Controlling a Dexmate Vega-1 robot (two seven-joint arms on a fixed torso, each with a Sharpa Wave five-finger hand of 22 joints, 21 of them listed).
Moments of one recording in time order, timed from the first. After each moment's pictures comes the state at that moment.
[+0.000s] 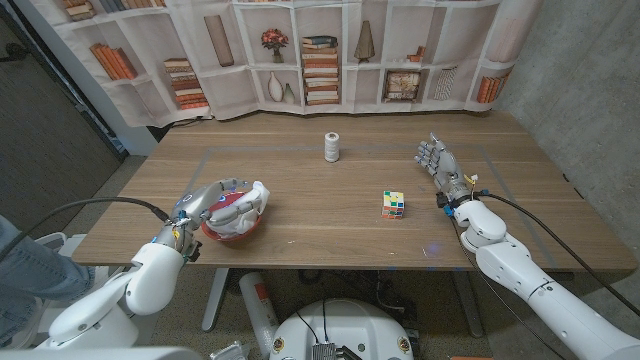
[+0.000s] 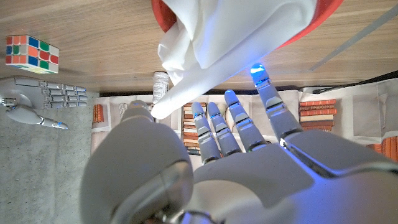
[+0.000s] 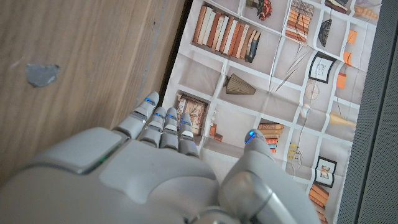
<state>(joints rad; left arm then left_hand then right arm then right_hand) 1.77 0.85 -0.10 -2.29 0.45 0.30 0.30 0.73 -0.13 0.09 0.11 0.33 0.46 -0.15 0.26 0.22 0.40 -0.13 0.20 0.40 0.43 -0.04 0.20 0.38 0.45 0.15 0.51 0.19 -1.06 -0.58 -0.32 -1.52 0.62 0.29 -0.12 0.11 -0.02 0.27 -0.11 0.25 0.21 0.08 0.19 0.18 0.21 0.09 0.21 0.18 0.14 0.05 0.19 0.18 0.28 -0.04 0.20 0.18</state>
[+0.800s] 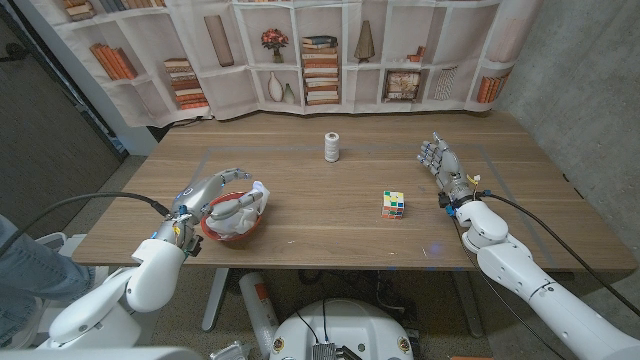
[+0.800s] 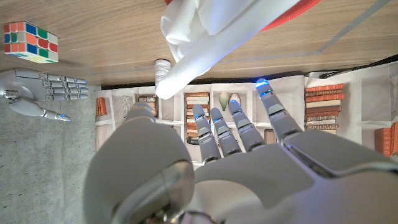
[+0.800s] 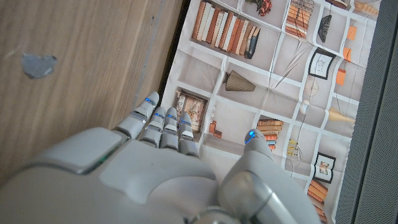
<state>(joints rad) 1.76 0.80 -0.11 -2.31 0.50 0.28 0.28 0.72 -0.09 0.07 0.12 0.36 0.42 -0.15 0.23 0.22 0.29 -0.11 0.19 0.37 0.26 -0.03 0.18 0.34 0.27 0.16 0.41 0.19 -1.05 -0.58 -0.31 -1.51 0.63 0.30 -0.11 0.11 -0.02 0.27 -0.11 0.25 0.21 0.08 0.19 0.18 0.21 0.09 0.21 0.18 0.14 0.05 0.19 0.18 0.28 -0.04 0.20 0.18</state>
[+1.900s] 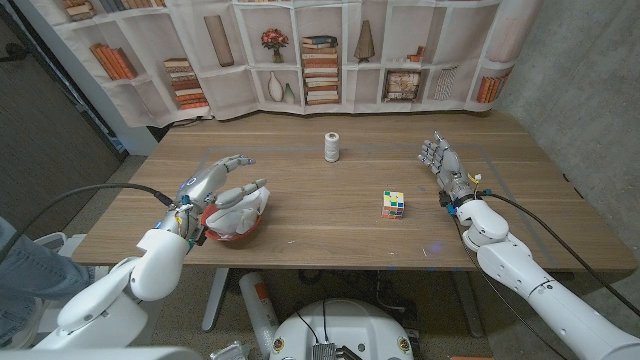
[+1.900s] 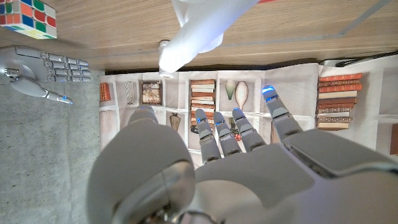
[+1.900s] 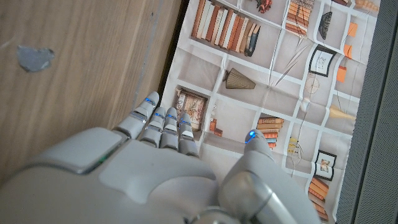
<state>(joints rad) 1.70 0.78 -0.10 -2.30 0.49 0.24 0.27 0.70 -0.07 0.07 0.13 0.37 0.36 -0.14 0.21 0.21 0.23 -0.10 0.19 0.34 0.16 -0.02 0.18 0.30 0.19 0.20 0.37 0.19 -1.05 -0.58 -0.31 -1.49 0.64 0.30 -0.10 0.11 -0.02 0.27 -0.11 0.24 0.21 0.08 0.19 0.18 0.21 0.09 0.21 0.18 0.14 0.05 0.19 0.18 0.28 -0.04 0.20 0.18</state>
